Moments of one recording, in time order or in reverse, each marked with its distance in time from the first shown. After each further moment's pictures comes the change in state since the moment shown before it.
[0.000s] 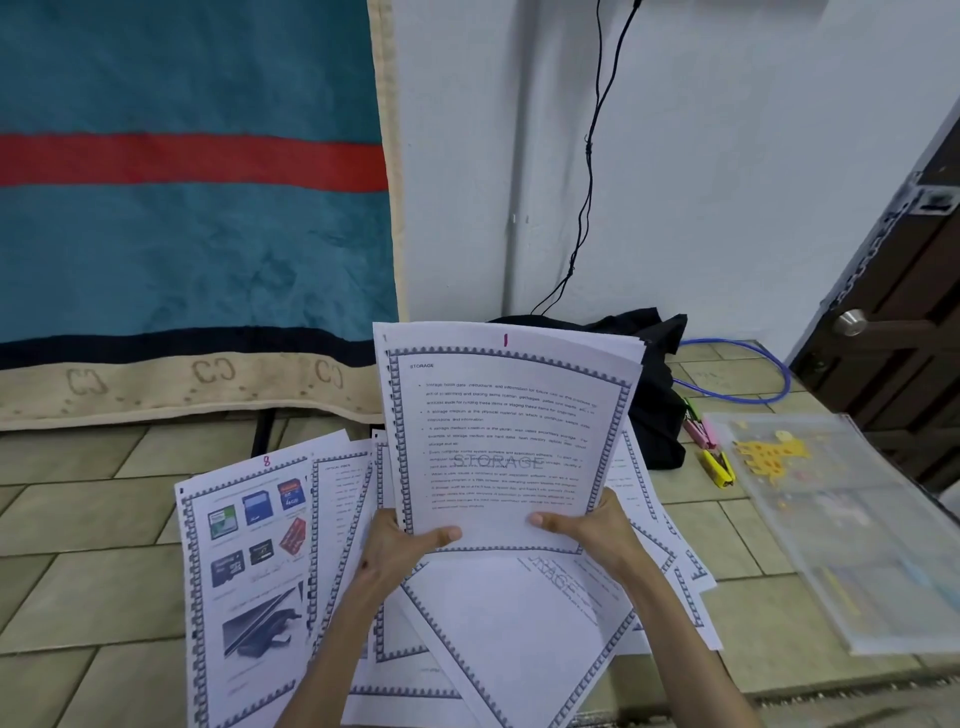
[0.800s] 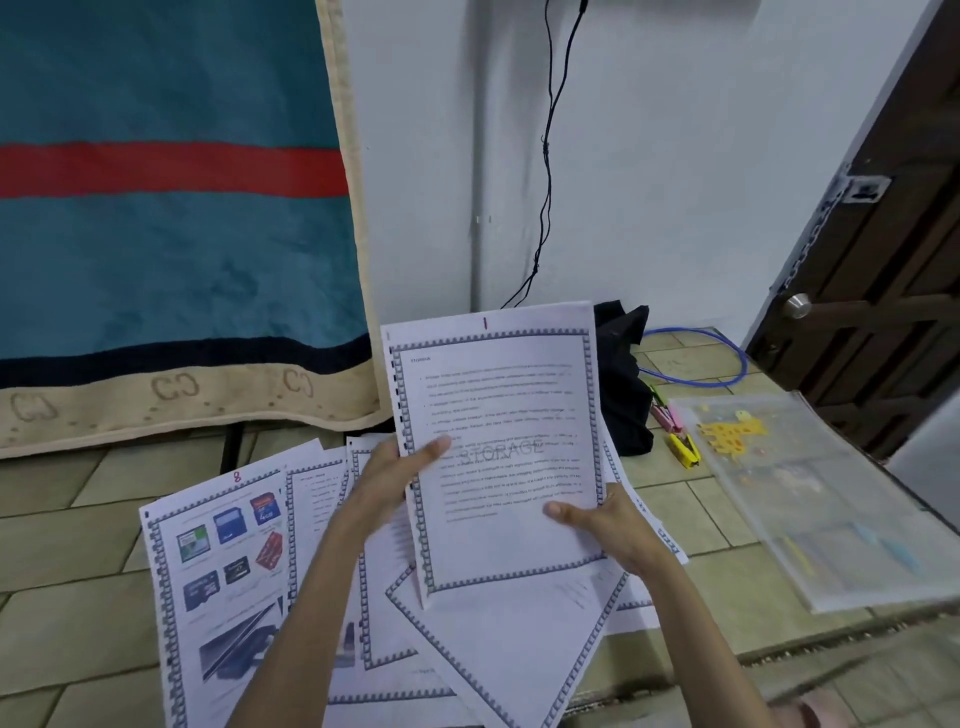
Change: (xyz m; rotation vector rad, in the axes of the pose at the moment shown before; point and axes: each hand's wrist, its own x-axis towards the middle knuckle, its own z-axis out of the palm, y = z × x) left_hand 0.014 0.080 0.000 -0.251 -0.340 0.069; right_hand -0.011 0.001 -0.033 -0.034 -0.005 0.054
